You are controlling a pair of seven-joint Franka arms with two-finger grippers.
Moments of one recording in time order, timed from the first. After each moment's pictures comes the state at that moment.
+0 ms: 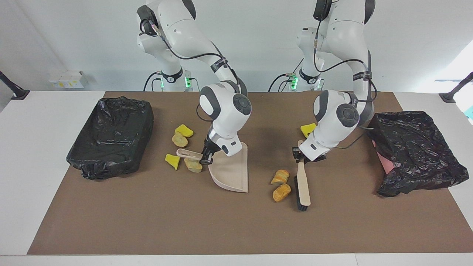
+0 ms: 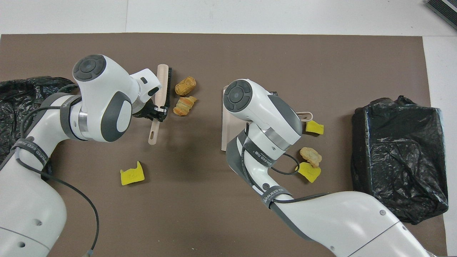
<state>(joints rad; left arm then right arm) -0.30 0.42 -0.01 -1.73 -0.18 2.08 -0.02 0.44 0.54 0.07 -1.52 -0.48 1.83 -0.81</state>
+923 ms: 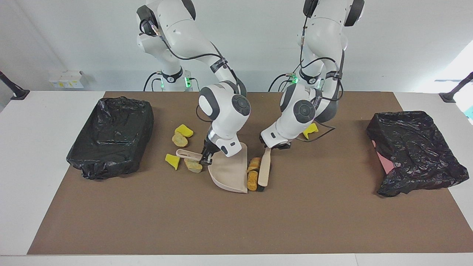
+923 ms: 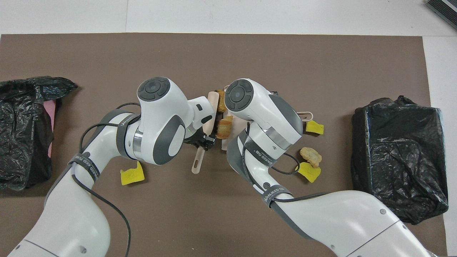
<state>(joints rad) -0.52 0.39 -0.03 -1.77 -0.38 2.00 -0.03 0.44 0.54 0.07 -1.52 -0.47 1.84 -0.81</state>
